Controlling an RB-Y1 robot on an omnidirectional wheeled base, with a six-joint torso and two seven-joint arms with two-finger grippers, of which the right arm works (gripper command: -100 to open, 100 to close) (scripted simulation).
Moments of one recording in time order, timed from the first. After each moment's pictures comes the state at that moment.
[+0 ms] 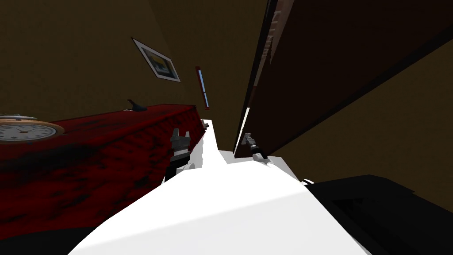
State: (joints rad) arm 0.14 -0.65 0.37 -1.35 -0.98 -0.54 -1.27
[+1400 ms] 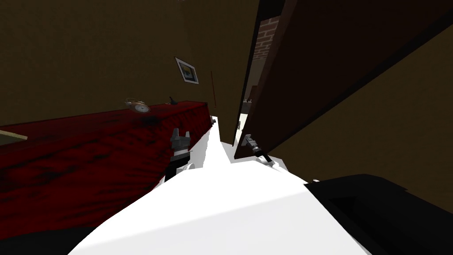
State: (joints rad) arm 0.18 -0.79 0.49 -1.38 -0.94 -0.64 -1.41
